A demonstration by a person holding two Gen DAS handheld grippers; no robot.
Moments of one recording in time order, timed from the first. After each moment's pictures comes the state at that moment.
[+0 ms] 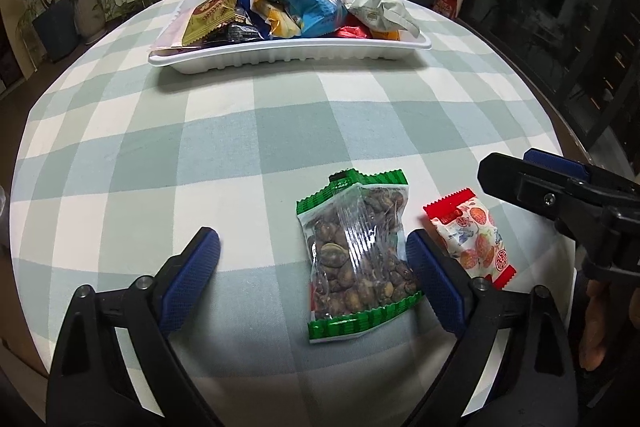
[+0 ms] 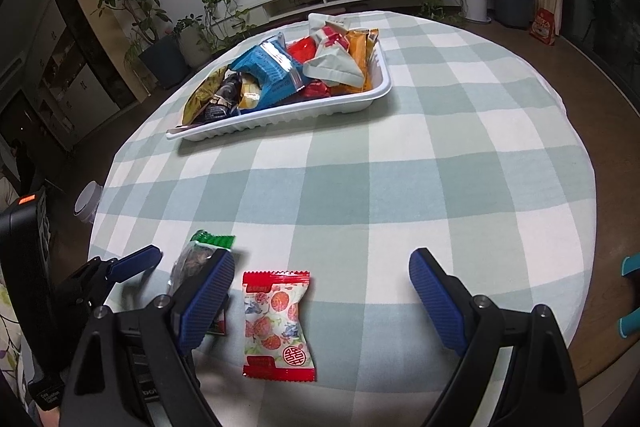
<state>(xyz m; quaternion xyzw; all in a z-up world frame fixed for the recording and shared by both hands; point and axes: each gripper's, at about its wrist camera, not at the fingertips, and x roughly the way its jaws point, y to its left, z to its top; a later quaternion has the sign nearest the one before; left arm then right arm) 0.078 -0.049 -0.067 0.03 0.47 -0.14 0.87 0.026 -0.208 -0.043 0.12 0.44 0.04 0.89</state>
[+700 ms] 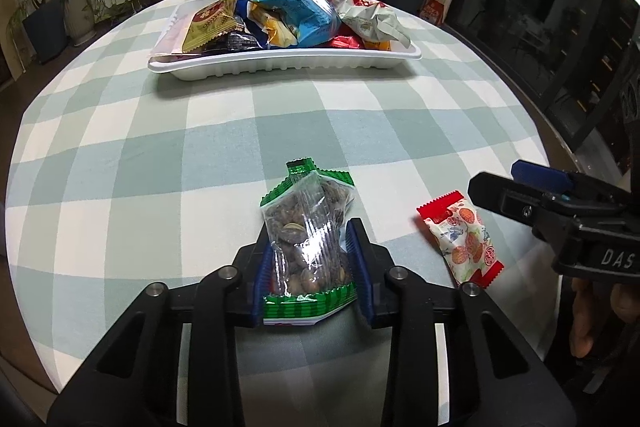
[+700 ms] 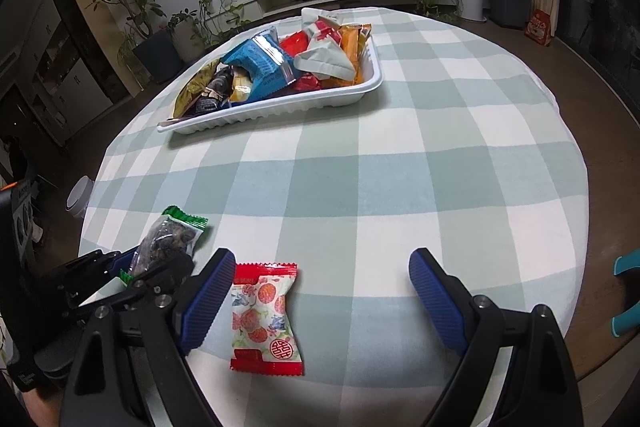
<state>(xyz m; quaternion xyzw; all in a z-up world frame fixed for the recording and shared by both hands) 0.075 -0.035 -0.059 0.01 0.46 -0.17 0.87 0.023 -0.210 -0.047 0.11 0.45 0.03 0.89</state>
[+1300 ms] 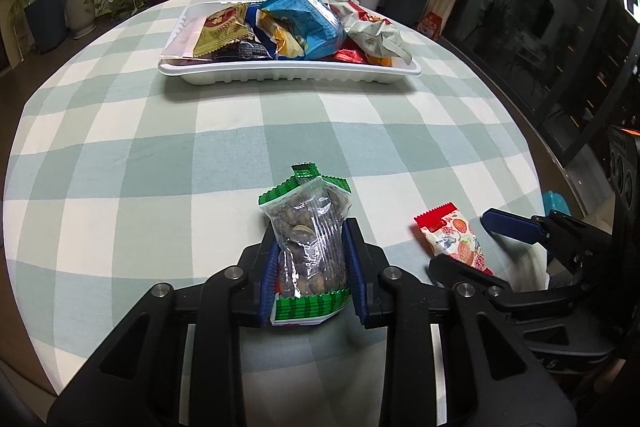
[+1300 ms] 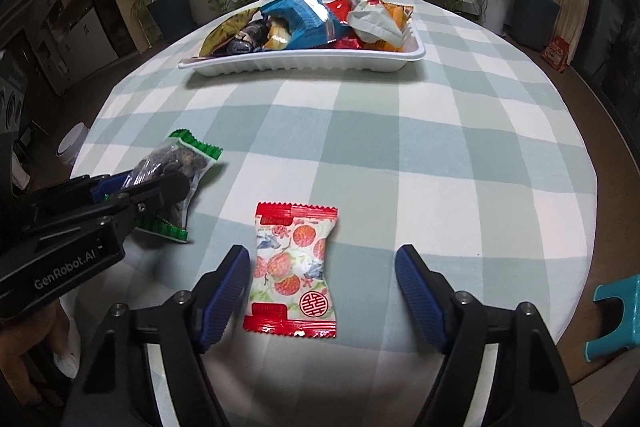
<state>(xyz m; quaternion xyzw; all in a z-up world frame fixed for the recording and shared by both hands) 0.072 -0.024 -0.051 -0.02 0.45 -0.18 0.87 0.009 -0.170 -0.064 0.03 0.47 0.05 0.88</state>
